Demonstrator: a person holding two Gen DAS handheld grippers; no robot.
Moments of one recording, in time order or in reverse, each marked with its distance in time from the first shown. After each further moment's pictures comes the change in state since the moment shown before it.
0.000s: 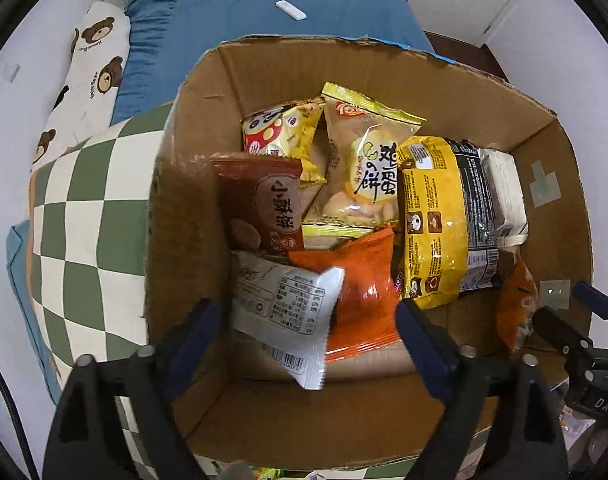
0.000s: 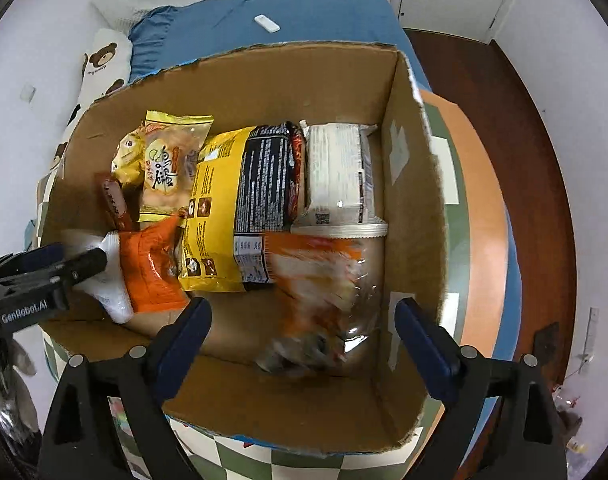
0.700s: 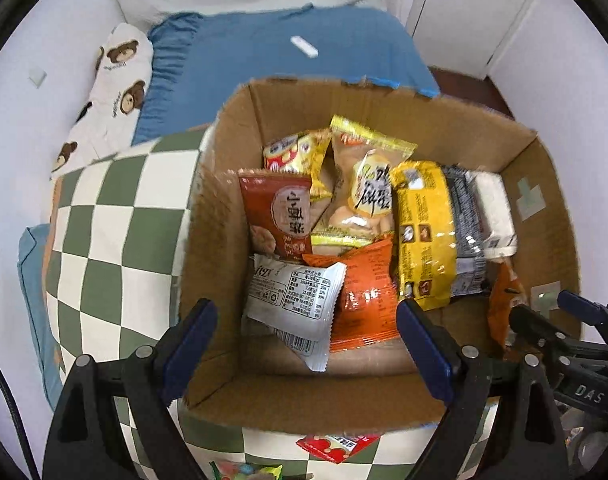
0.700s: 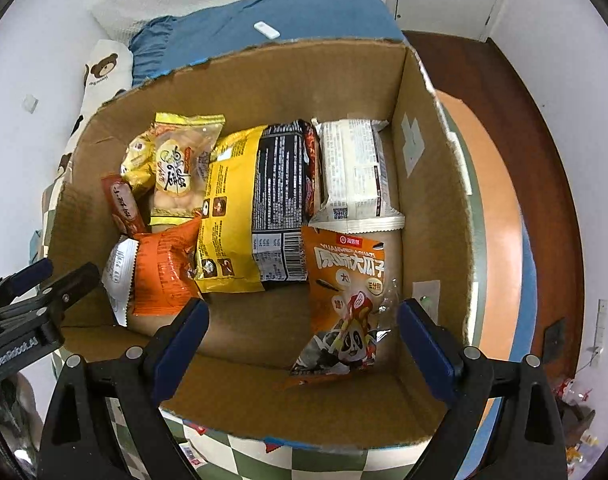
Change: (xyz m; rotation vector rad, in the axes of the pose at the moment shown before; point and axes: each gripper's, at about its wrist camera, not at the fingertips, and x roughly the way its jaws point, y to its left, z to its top) left arm -0.044 -0.003 -0.032 -0.026 -0.172 0.030; right arm -0.001 0.011 -0.010 0.033 -0.045 0.020
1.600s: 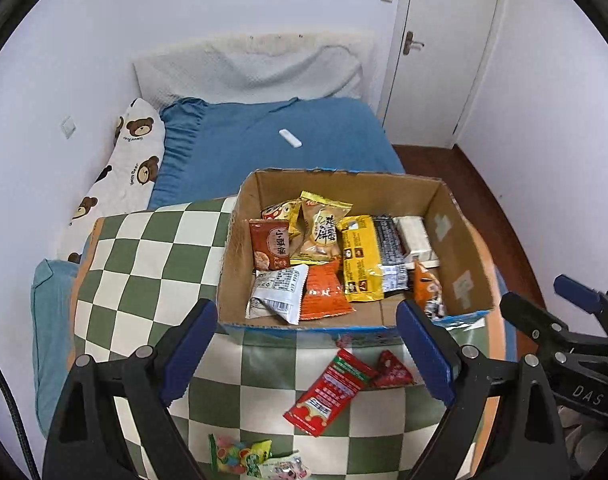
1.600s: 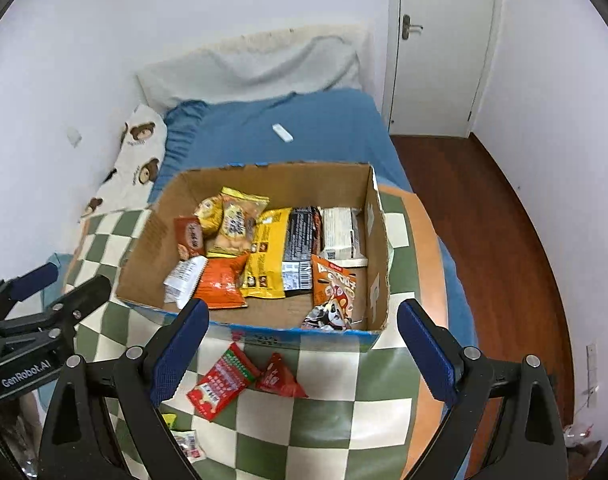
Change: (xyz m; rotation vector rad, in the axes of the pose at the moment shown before) left arm -0.144 -0.009 -0.093 0.021 -0.336 -0.047; right arm -0.158 0.013 -0.104 -0.078 -0.408 -0.014
